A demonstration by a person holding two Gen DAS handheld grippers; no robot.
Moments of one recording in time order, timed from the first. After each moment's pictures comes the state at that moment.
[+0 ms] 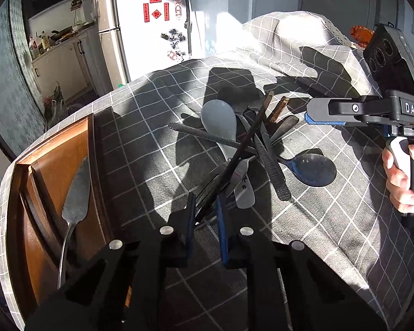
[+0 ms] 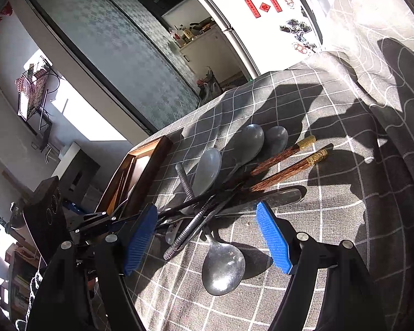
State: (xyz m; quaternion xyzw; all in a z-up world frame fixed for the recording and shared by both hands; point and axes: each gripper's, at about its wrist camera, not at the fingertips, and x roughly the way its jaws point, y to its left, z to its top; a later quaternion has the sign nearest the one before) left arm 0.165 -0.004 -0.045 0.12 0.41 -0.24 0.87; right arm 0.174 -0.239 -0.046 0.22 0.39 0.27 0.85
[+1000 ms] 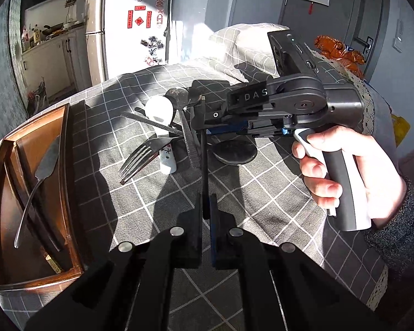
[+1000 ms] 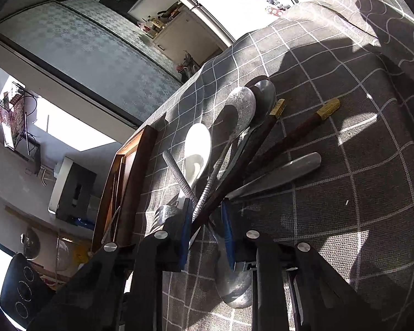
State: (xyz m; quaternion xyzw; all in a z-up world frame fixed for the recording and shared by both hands) left arm 0.094 -0.020 -0.036 0.06 0.39 -0.29 0.87; right arm 0.189 -0.214 -0.071 0.28 0.45 0.23 0.81
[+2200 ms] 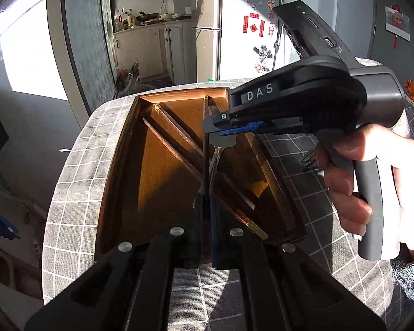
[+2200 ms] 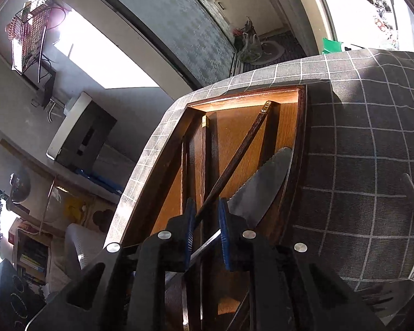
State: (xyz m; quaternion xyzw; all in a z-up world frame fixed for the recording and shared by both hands) left arm 0.099 0.131 -0.027 0.03 0.39 -0.05 0.92; right arm 0.230 0.013 -0.040 0.15 0.48 0.35 0.79
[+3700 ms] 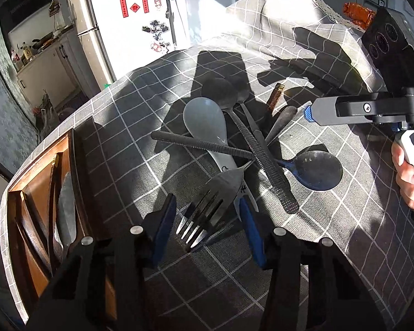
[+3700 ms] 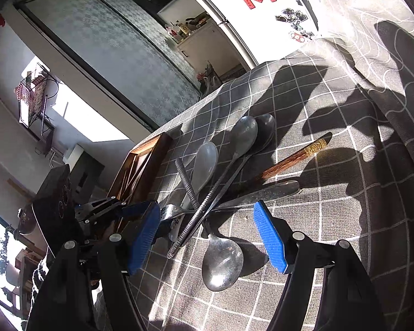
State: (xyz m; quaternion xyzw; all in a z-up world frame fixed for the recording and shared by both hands) left arm 0.195 -0.023 -0.051 0.17 0.43 -0.26 0.85; right arm 0.176 -0.246 -0.054 0.24 0.41 0.28 0.83
